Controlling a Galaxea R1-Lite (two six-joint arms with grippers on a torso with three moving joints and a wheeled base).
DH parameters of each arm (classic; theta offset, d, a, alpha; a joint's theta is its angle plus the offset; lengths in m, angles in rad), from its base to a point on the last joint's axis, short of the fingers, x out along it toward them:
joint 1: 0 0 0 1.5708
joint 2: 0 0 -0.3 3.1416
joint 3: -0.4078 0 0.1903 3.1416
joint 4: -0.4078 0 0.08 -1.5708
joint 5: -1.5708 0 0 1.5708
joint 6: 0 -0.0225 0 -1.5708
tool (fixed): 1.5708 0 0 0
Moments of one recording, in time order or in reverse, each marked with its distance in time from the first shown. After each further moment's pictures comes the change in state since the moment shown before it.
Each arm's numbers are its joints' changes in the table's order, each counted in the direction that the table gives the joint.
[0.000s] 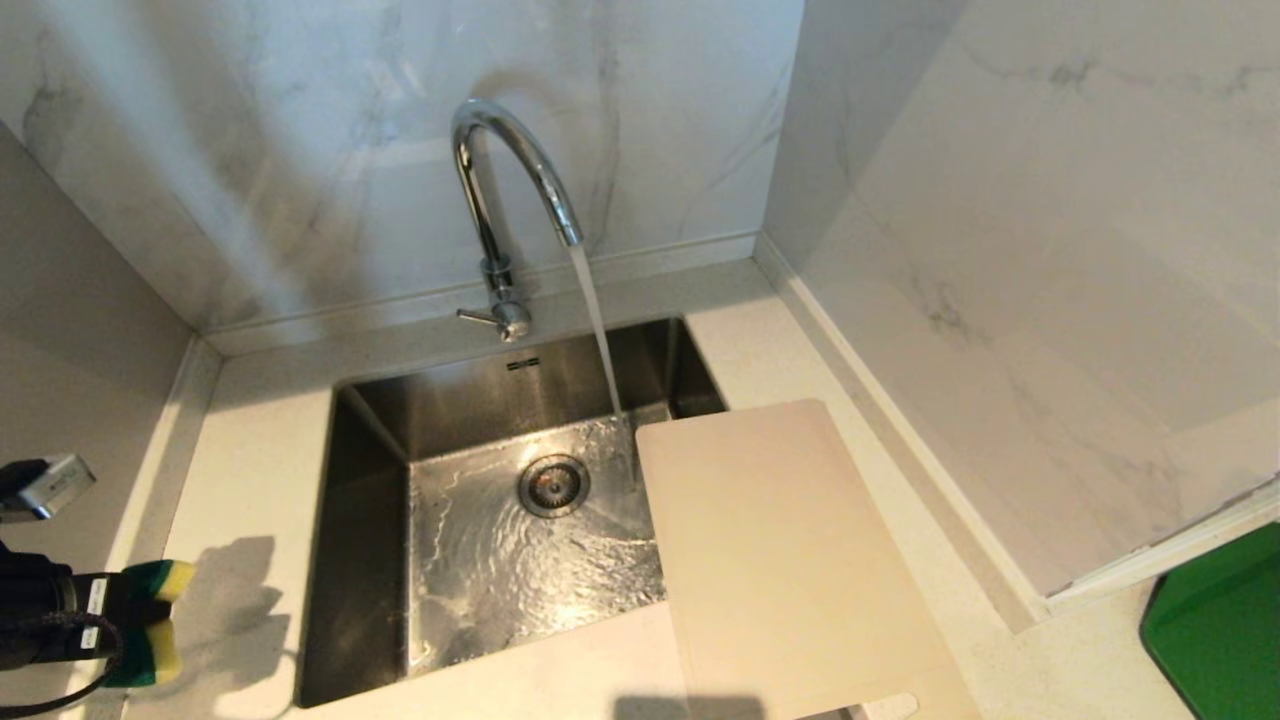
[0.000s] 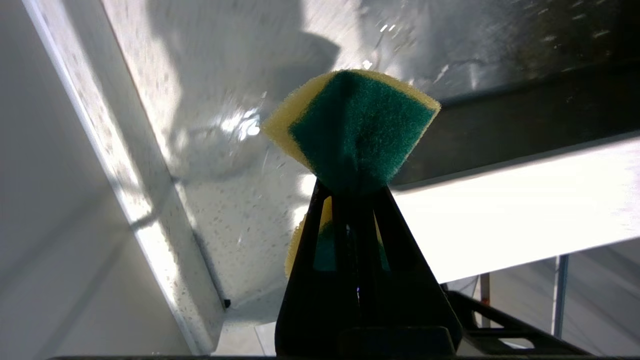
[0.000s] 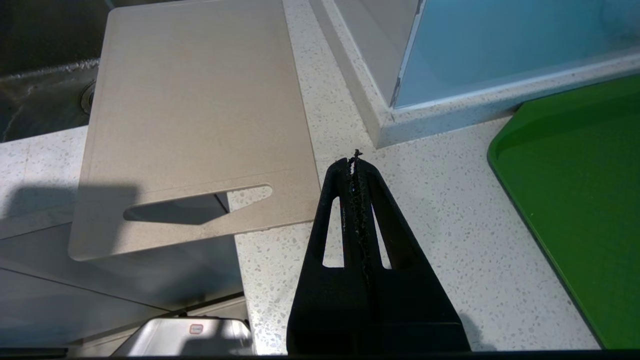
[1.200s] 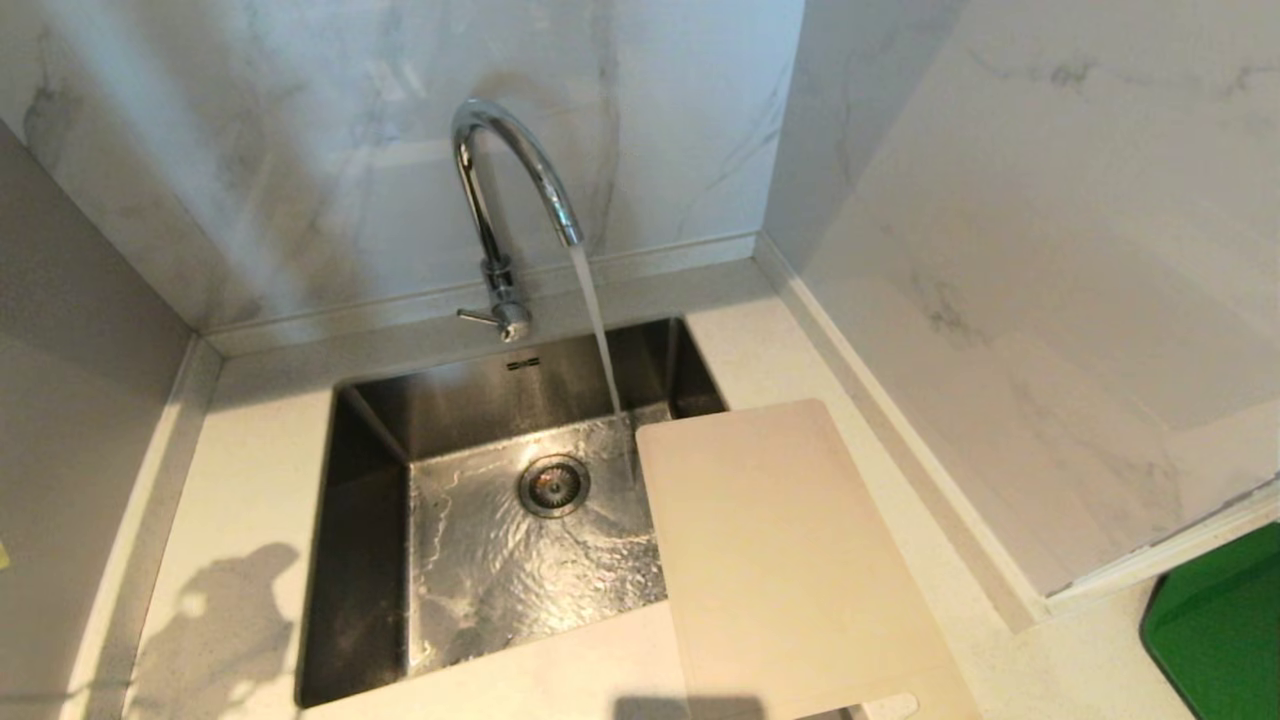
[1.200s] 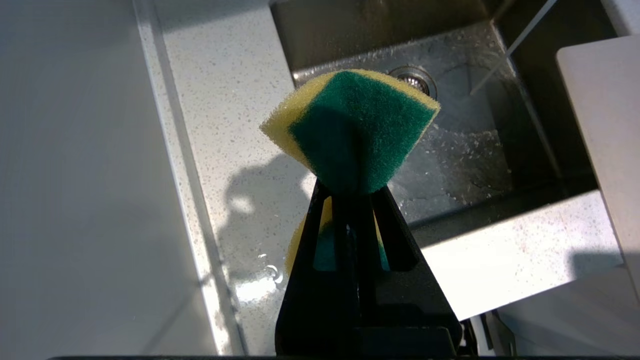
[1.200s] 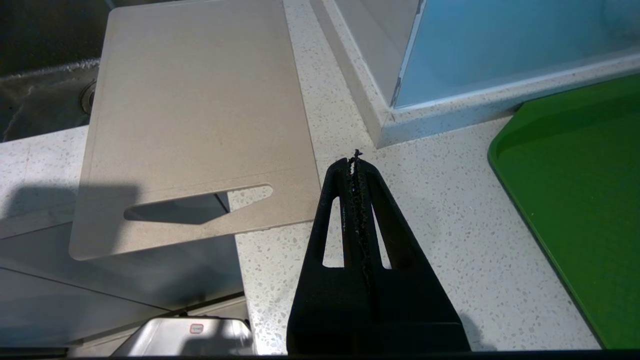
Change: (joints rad) left arm -0.045 0.472 -0.191 -0.144 0.028 -0.001; right arm 0.000 0.000 0.000 0.000 0.001 0.000
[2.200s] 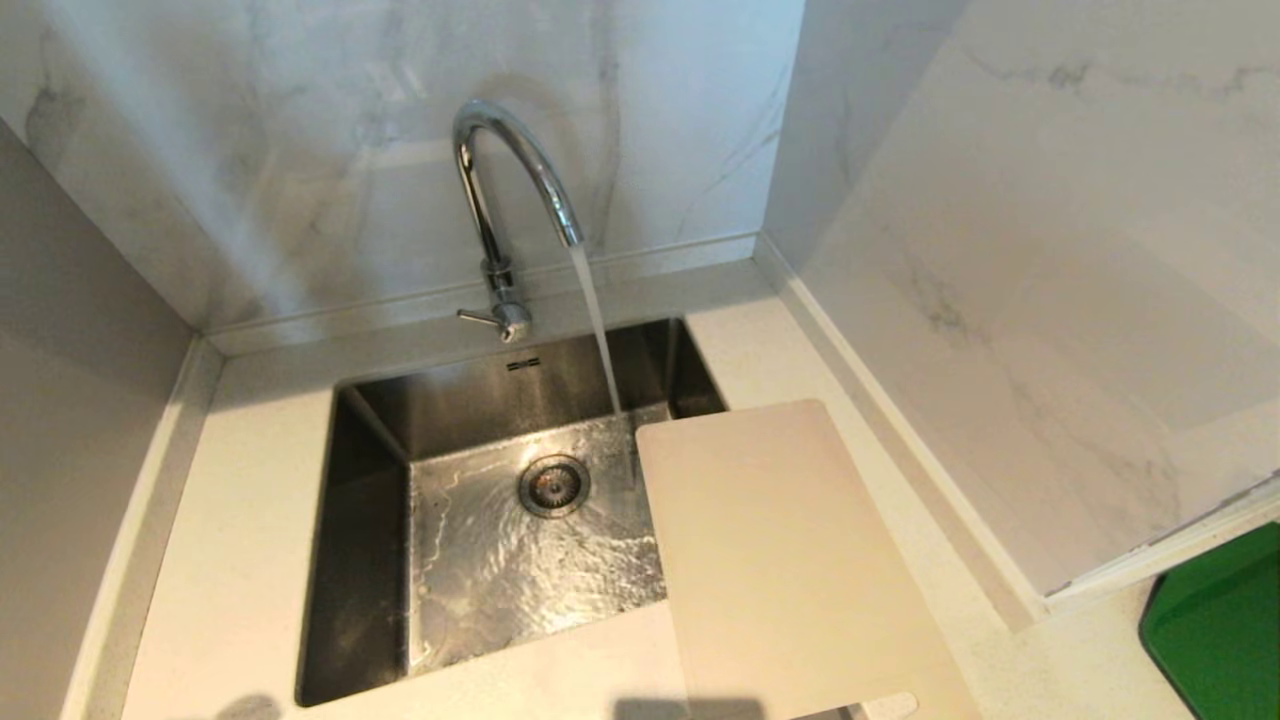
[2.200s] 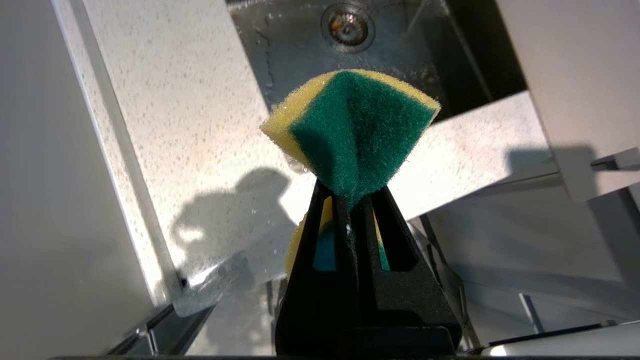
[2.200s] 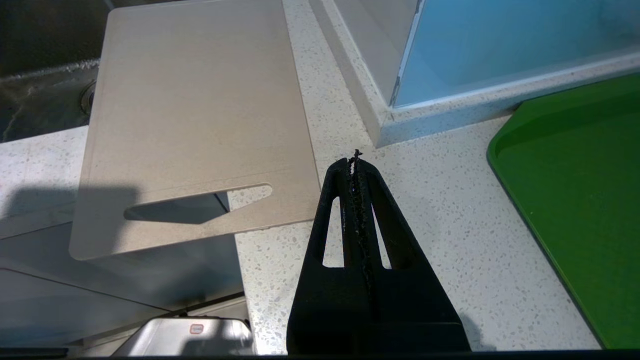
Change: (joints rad) left arm -0.011 0.408 0.319 -0.111 -0.133 0.056; right arm 0.000 0.000 0.000 0.000 0.000 -0.001
